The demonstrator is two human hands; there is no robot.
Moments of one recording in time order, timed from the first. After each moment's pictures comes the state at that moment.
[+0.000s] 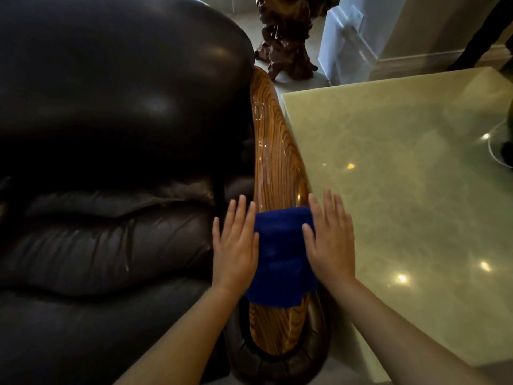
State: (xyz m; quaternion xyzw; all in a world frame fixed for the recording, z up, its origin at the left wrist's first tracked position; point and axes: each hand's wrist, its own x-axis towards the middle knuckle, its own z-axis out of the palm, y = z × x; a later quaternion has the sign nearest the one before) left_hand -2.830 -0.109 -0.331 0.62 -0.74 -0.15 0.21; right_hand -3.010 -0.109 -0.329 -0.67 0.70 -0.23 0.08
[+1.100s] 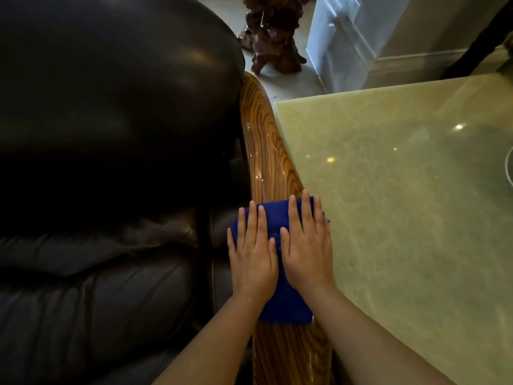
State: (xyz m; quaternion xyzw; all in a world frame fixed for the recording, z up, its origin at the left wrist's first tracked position) left_hand -2.867 -0.254 -0.366 0.64 -0.71 -0.24 0.18; right_hand -2.971 -0.256 -0.358 -0.67 0.73 -0.16 0.06
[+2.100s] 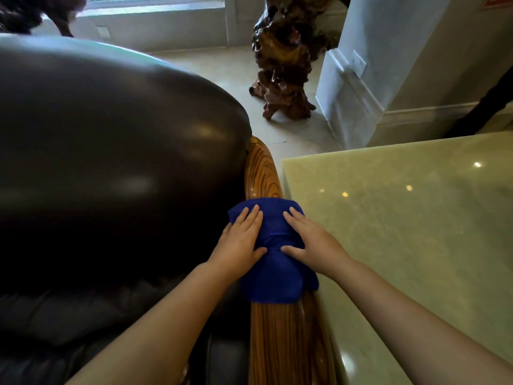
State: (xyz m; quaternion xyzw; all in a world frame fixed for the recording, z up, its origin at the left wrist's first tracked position) left_hand -2.846 -0.433 -0.310 0.56 -0.79 -0.23 -0.01; right_hand -3.029 -0.423 -0.317 -0.74 0.61 -0.08 0.28
